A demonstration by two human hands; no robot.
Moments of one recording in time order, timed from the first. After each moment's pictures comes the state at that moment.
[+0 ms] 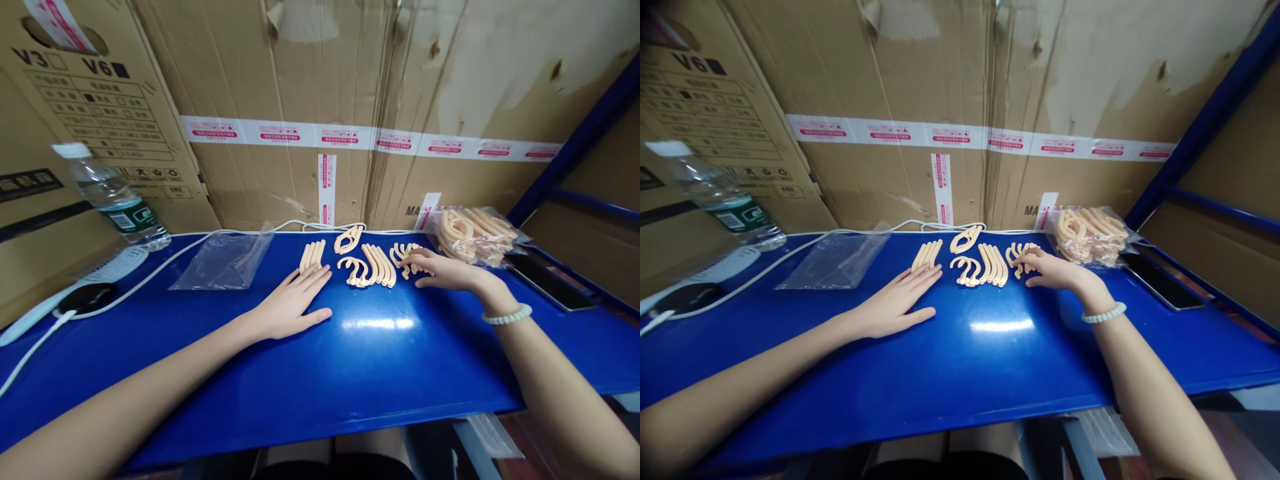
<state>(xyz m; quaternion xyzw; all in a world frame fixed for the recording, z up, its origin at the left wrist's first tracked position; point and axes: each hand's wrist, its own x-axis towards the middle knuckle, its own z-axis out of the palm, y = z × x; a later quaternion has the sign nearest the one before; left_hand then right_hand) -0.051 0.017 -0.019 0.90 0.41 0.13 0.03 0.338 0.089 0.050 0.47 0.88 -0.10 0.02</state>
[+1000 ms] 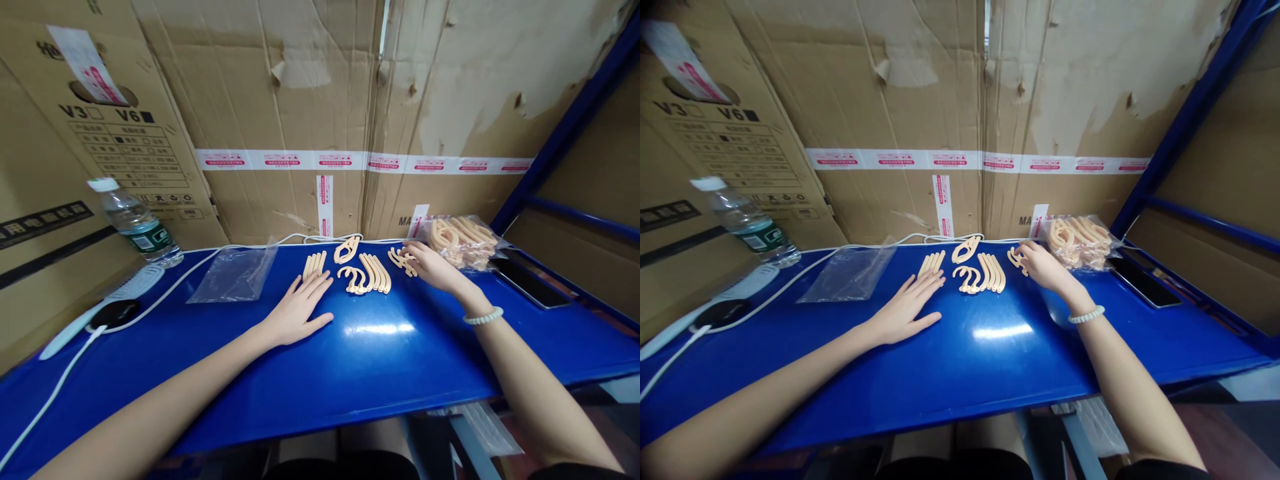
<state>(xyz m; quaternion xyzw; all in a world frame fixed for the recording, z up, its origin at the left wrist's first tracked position) -0.045 0.012 -0.011 0.90 0.42 0.15 0.03 0.325 0.086 0.052 0.47 0.86 -0.01 -0.17</state>
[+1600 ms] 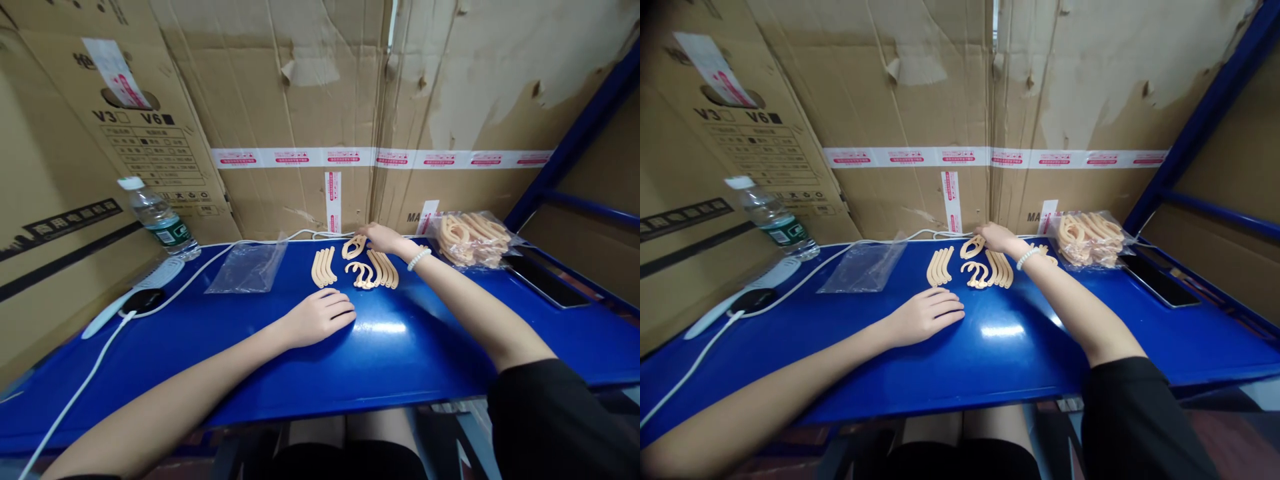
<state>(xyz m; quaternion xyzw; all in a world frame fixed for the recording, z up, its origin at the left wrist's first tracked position) -0.026 -0.004 -0.001 0.93 0.13 0.26 -0.21 0.211 0.175 0.064 0.39 0.92 0.05 -0.05</state>
